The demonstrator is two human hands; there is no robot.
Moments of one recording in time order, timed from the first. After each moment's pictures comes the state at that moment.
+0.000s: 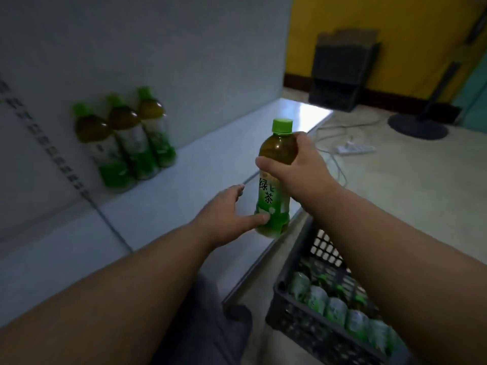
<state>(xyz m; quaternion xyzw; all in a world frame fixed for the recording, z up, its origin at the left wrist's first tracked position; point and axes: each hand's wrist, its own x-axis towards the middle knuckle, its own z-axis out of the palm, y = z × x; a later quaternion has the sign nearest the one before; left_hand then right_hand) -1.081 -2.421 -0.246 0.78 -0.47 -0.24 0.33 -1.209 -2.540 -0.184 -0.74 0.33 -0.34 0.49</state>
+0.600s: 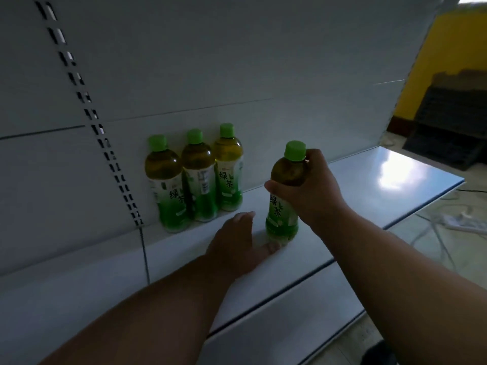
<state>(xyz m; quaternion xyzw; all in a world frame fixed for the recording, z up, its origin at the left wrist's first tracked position) -0.924 -2.469 -0.295 0.89 -0.36 -0.09 0.25 -1.008 -2.607 -0.193 -0.78 0.22 -0.30 0.50</state>
